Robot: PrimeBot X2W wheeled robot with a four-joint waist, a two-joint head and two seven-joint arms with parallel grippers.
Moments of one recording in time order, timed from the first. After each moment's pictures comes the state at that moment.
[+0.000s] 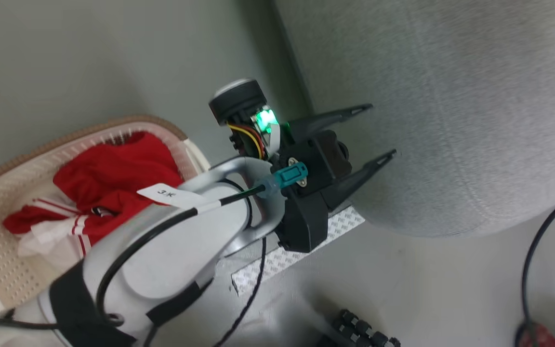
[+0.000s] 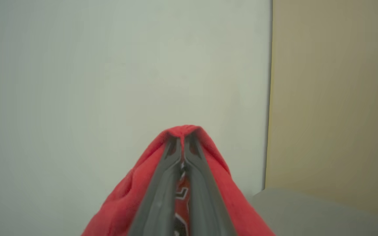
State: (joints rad) left arm -1.11 0.22 -0.98 0.06 -0.36 -0.13 0.11; right arm -1.03 -0.26 -0.41 0.07 0.21 0.13 -0.26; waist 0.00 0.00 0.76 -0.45
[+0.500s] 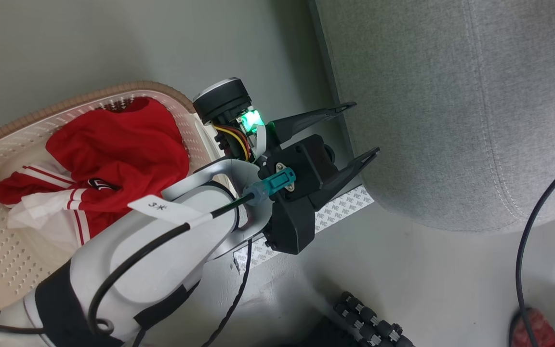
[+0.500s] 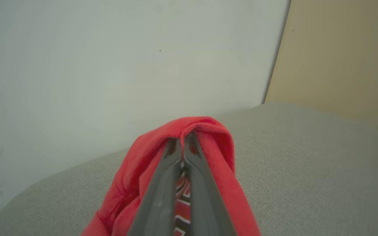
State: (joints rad) left arm -1.11 0.27 -0.99 0.03 -0.32 -0.10 0.11; right arm -1.12 -0.30 -0.37 0.48 0.22 0.13 -0.26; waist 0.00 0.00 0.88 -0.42
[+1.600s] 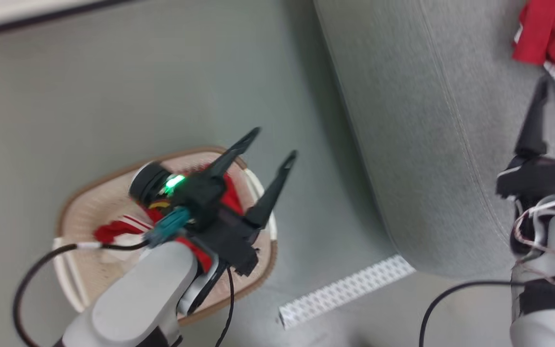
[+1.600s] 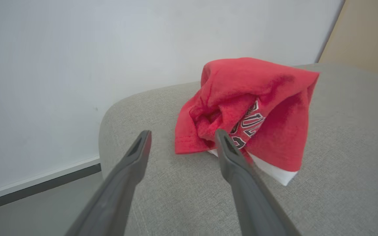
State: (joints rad) left arm -0.81 0.26 -0.84 0.15 -0.48 0.10 -0.21; right arm -0.62 -0.10 -0.20 0.31 0.07 0.13 -0.26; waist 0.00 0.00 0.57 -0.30
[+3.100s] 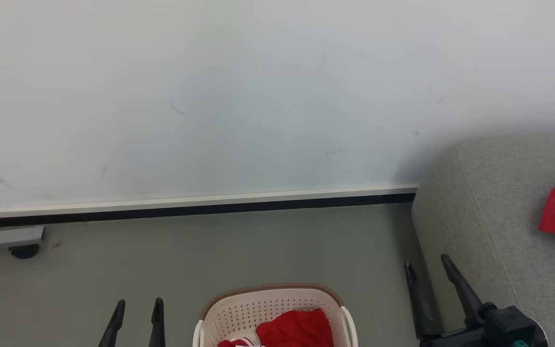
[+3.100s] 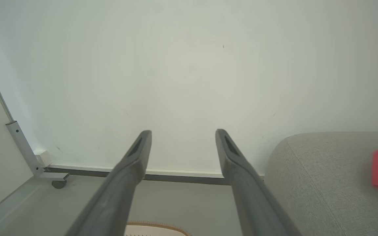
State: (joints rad) left arm 0.02 0.14 -0.18 0.00 -0.29 0.11 -0.26; right arm 0.00 -0.16 0.27 0.04 0.15 0.13 -0.26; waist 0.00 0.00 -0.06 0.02
